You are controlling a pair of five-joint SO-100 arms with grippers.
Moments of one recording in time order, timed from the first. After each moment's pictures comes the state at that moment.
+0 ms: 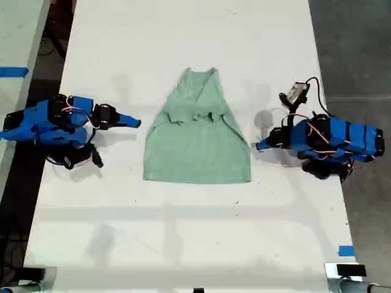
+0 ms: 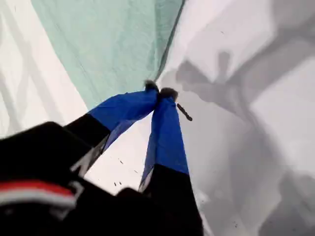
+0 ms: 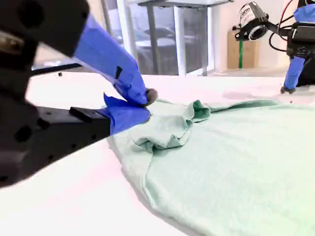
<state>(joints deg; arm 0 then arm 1) -15.3 206.2 184.8 48.2 13.5 12.6 200.2 174.4 75.6 -14.4</state>
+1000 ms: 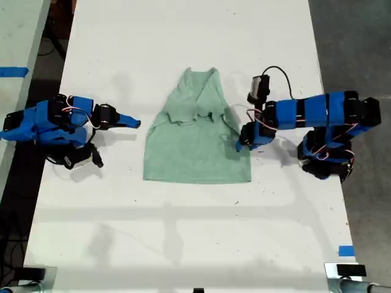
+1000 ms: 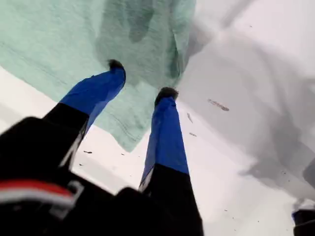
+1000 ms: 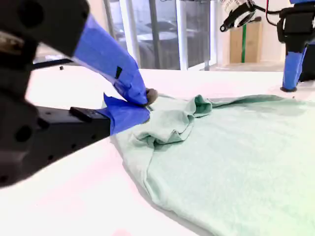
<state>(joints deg) -15.5 206.2 184.8 49.1 12.5 9.7 112.1 117.6 74.6 -6.8</state>
